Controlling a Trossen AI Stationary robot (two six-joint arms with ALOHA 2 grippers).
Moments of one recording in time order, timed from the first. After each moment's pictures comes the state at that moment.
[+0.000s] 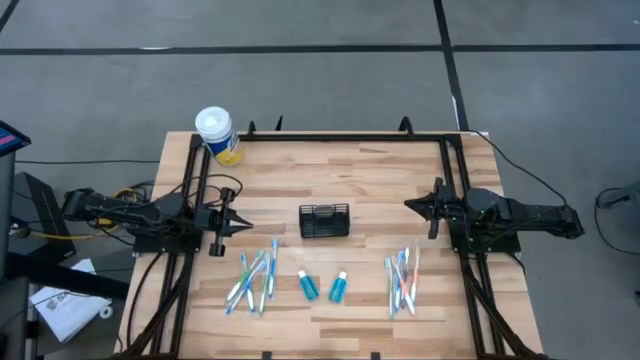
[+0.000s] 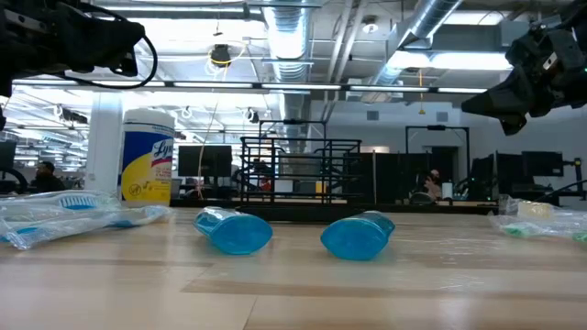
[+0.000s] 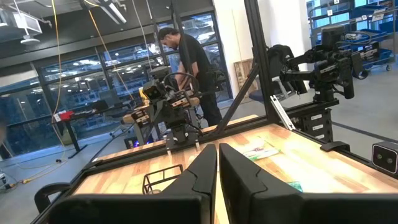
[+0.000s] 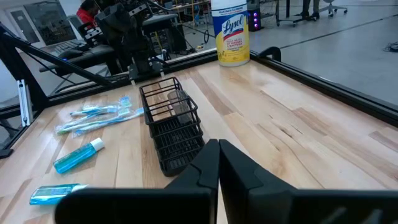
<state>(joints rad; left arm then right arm) -0.11 0.29 0.01 0.43 0.04 0.23 -0.01 0.01 0.11 -0.28 0.24 0.23</state>
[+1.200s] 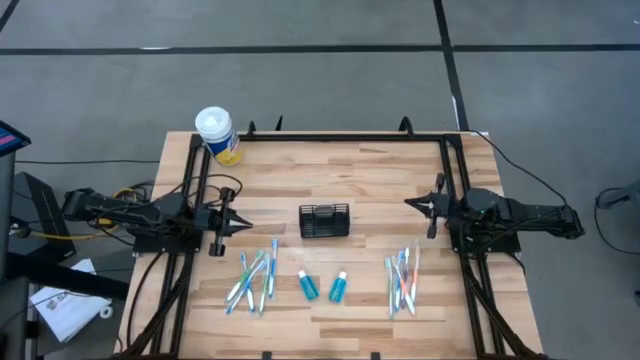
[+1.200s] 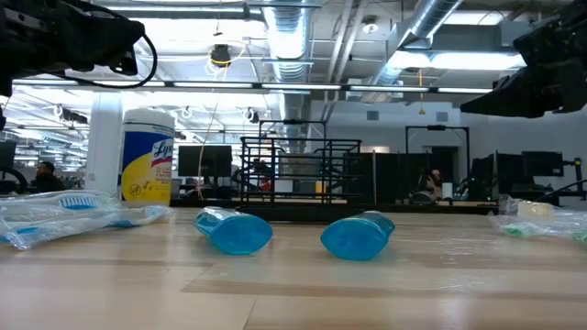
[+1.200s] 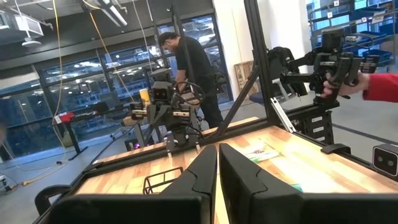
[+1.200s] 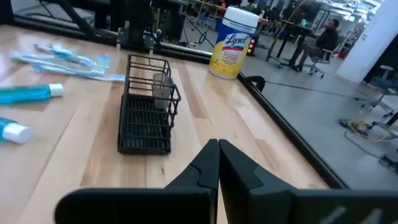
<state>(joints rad) -0.11 0.29 0.01 0.44 0.04 0.23 -0.01 0.01 0.11 -0.28 0.26 -0.22</state>
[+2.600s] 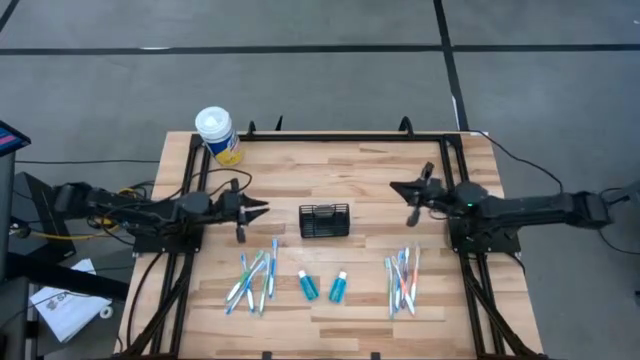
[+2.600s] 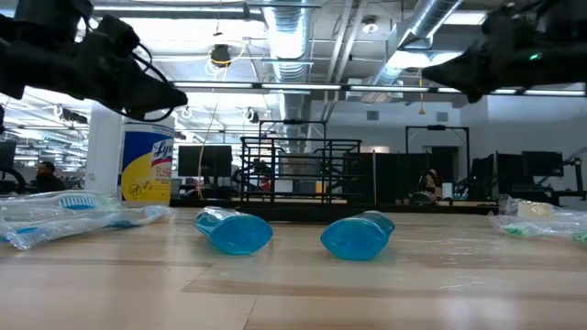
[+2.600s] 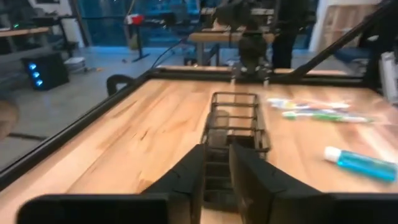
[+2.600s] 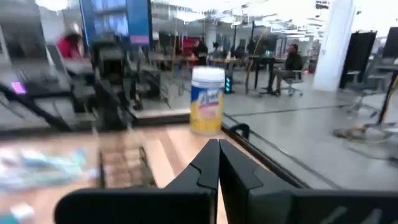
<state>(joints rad) 0.02 0.68 0.07 0.48 -0.24 -0.01 -0.10 0.63 0.11 0.56 0.26 -0.08</state>
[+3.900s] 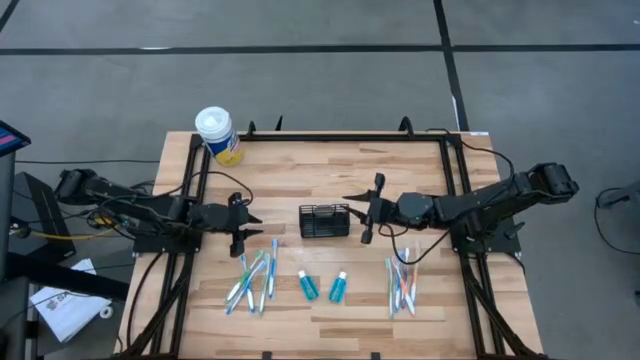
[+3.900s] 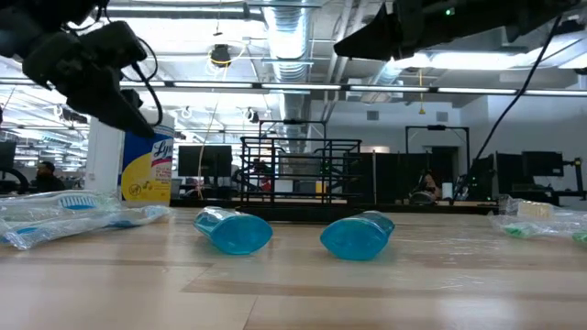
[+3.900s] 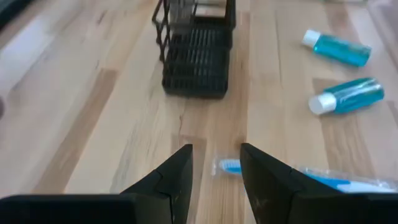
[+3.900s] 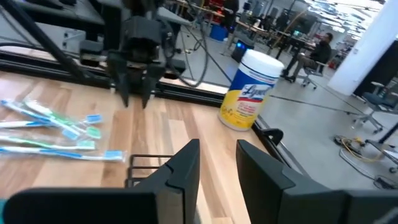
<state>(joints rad) -0.18 0.76 0.33 -0.25 -0.28 -0.22 0.16 1.30 0.64 0.50 0.45 -0.23</state>
